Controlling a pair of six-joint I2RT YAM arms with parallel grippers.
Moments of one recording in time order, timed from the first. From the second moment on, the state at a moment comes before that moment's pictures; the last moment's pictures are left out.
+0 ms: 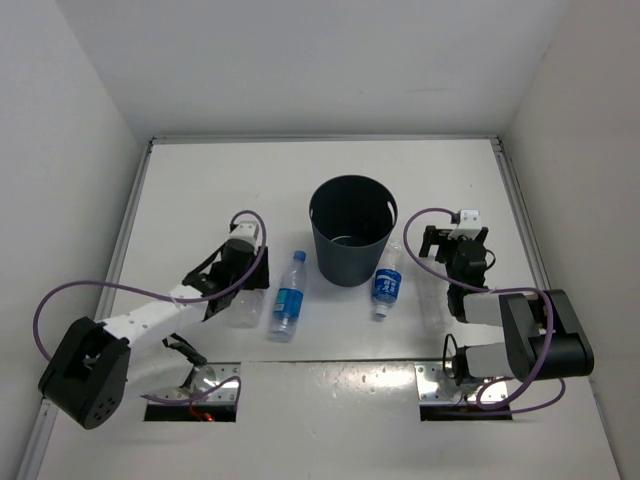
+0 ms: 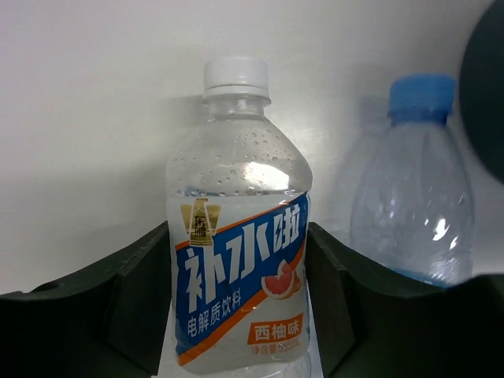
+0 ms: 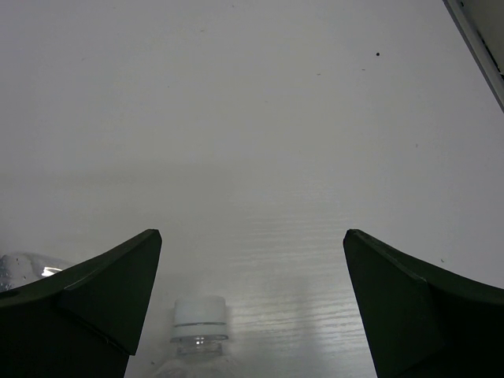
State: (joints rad) left arm -0.52 1.12 0.43 -0.04 -0.23 -0.39; right arm 0.06 1.36 0.16 0.97 0.13 0.02
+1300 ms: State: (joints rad) left arm -0.83 1.40 1.06 0.36 -0.27 -0.17; right arm 0.06 1.37 0.16 0.97 0.13 0.02
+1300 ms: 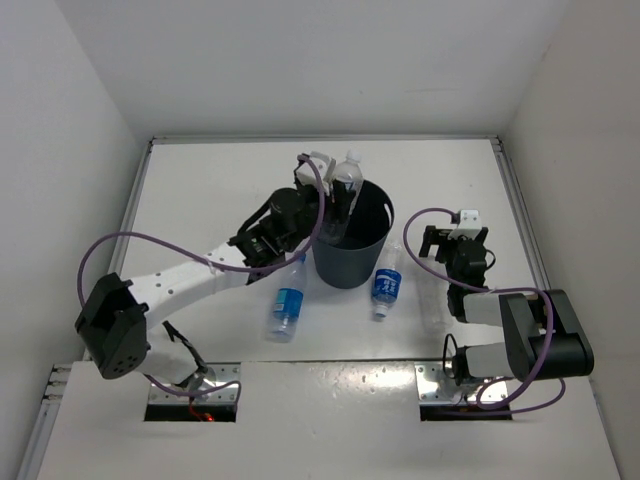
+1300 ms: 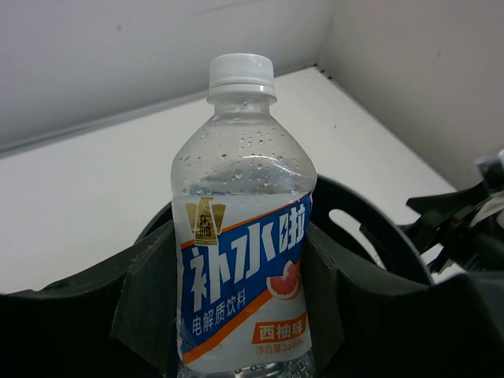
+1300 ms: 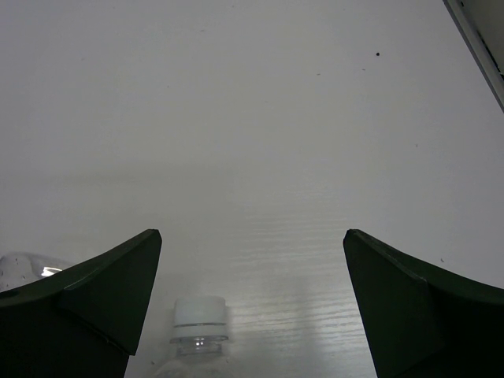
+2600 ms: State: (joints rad) left arm -0.60 1.02 0.57 0.03 -0.43 -0.55; right arm 0.06 1.37 0.16 0.97 0.13 0.02
